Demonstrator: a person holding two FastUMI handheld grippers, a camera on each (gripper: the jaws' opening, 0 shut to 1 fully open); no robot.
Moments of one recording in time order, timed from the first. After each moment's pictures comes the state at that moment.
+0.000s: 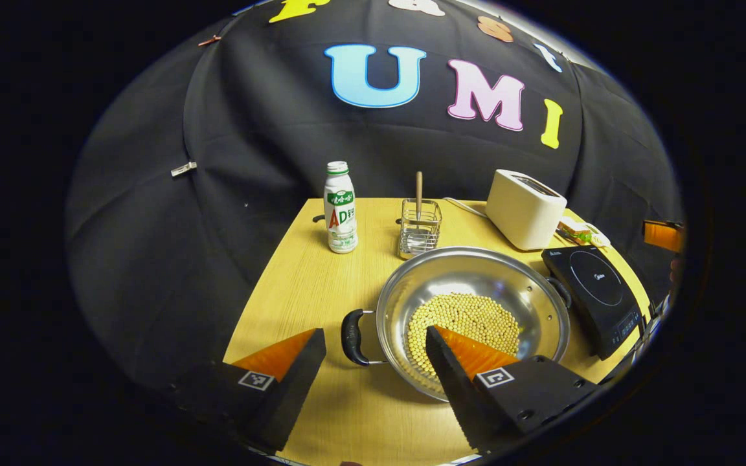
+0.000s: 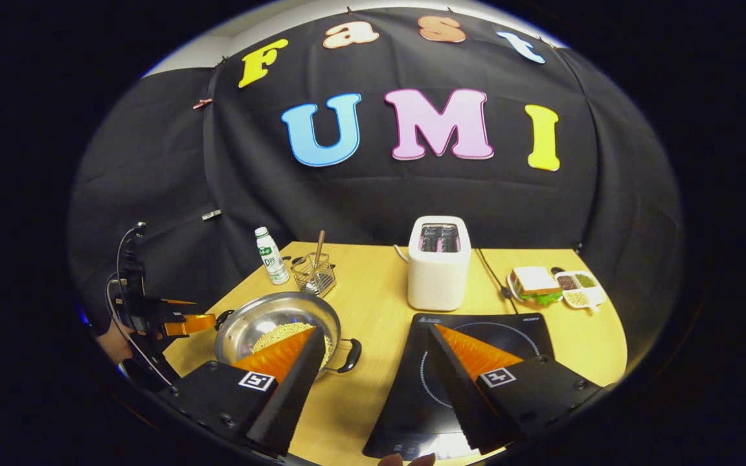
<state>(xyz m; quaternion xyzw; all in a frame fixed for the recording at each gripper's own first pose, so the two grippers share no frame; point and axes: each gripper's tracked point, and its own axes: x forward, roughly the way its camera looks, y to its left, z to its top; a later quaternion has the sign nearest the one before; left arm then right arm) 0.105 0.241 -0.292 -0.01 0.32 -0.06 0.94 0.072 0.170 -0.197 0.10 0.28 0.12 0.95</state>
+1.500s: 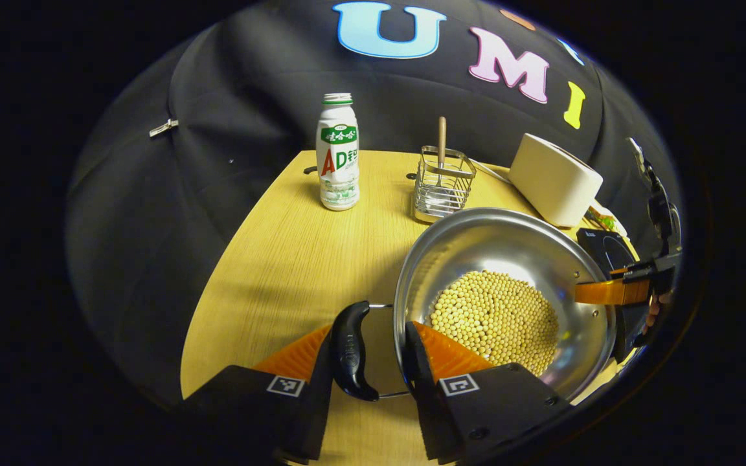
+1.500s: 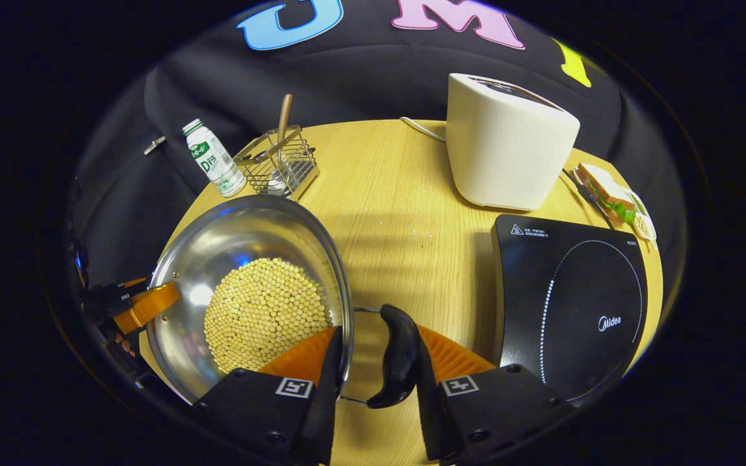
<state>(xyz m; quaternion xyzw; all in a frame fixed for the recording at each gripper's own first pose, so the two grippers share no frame) 0.142 0.240 -0.365 -0.02 0.40 -0.06 0.91 0.109 0.258 -0.383 0.08 0.51 0.08 0.85</state>
